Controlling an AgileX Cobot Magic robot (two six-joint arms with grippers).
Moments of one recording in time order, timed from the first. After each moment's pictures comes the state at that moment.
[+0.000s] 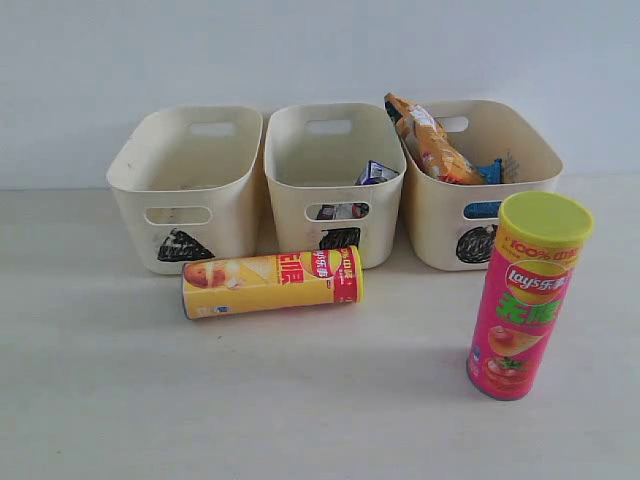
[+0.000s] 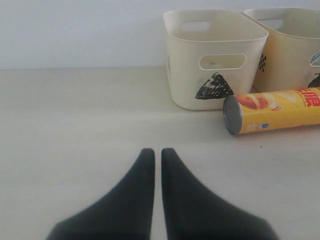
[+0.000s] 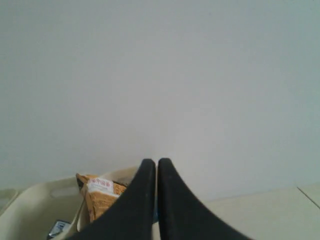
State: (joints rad) left arm -0.05 0.00 0.00 -0.02 0.31 0.00; right arm -0.02 0.43 -0.45 -0.12 -0.02 0.30
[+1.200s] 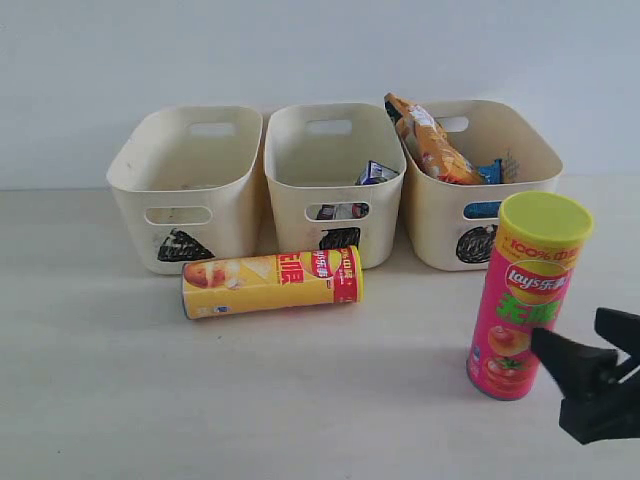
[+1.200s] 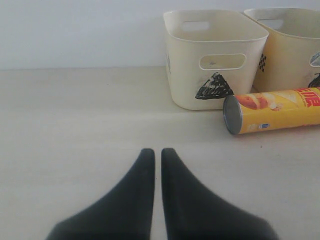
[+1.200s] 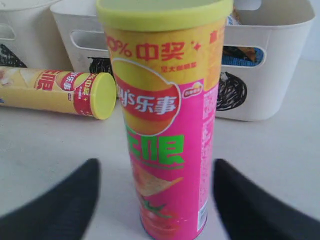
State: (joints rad) left arm -0.05 0.00 0.00 -0.02 0.31 0.00; right arm 0.07 1.34 -0.04 -0.42 -0.98 0.22
